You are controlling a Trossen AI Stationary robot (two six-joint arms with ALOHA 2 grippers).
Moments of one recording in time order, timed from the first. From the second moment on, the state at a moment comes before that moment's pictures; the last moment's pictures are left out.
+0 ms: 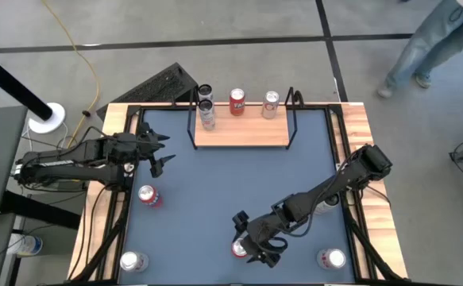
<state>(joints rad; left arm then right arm) 0.14 0.55 0.60 -0.51 -0.32 0.07 0.50 1.82 1.38 -0.29 -0.10 -0.16</state>
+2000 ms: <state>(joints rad) 0.14 0.60 0.60 -0.51 -0.31 0.07 0.49 1.87 1.29 -0.18 0.00 -0.05</state>
